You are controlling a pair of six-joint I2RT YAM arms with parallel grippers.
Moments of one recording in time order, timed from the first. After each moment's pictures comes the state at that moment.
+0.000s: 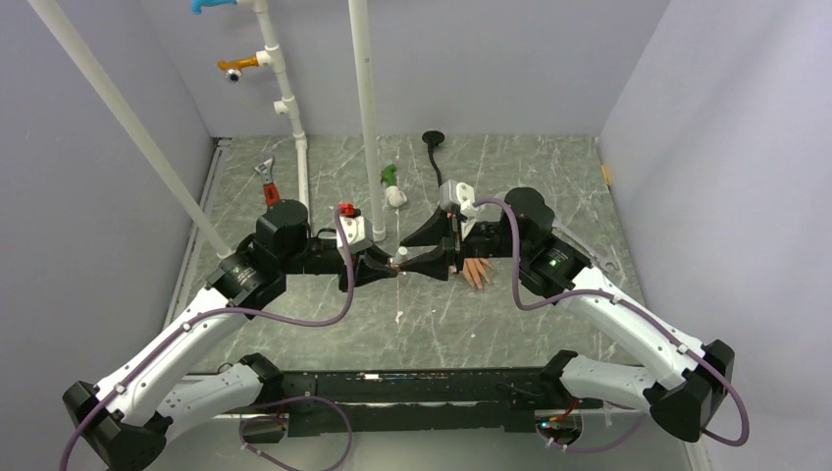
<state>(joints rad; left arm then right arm) -0.66 0.92 0.96 -0.32 0.76 0.20 0.75 1.06 1.00 0.02 -0.81 -0.02</state>
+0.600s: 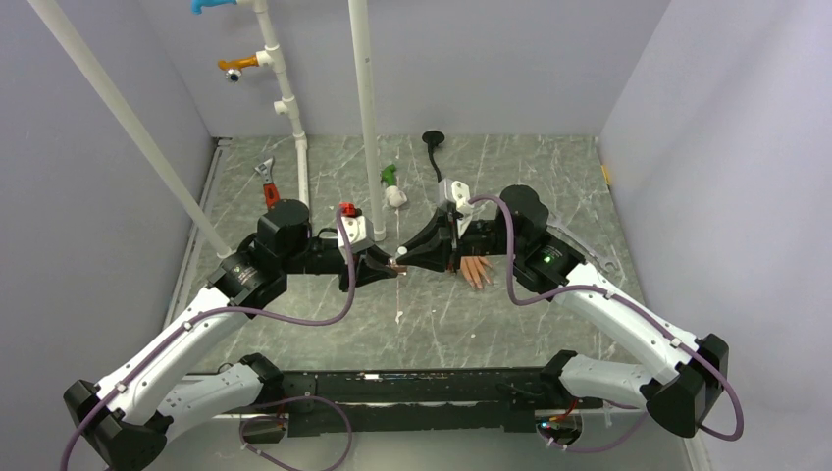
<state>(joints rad) -0.66 0.93 0.96 -0.33 0.76 0.20 0.75 1.10 1.00 0.06 -0.85 0.00</state>
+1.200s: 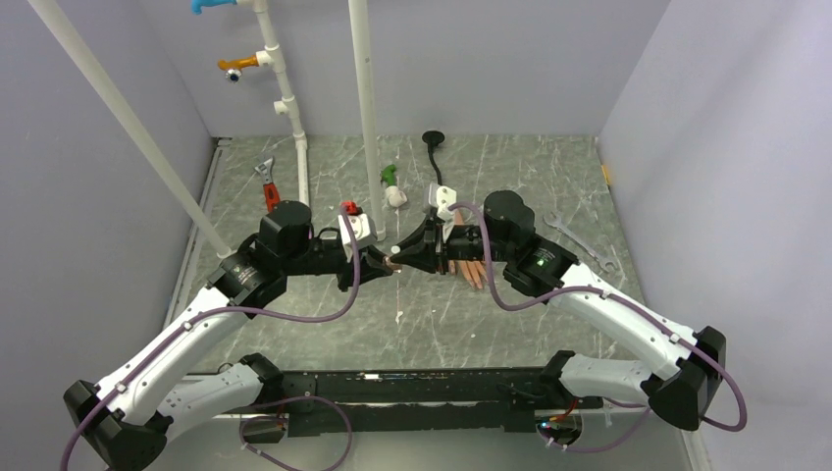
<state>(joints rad) -0.66 0.93 0.96 -0.39 0.67 0.19 0.82 1.12 1.02 -0.04 -0.66 -0.07</state>
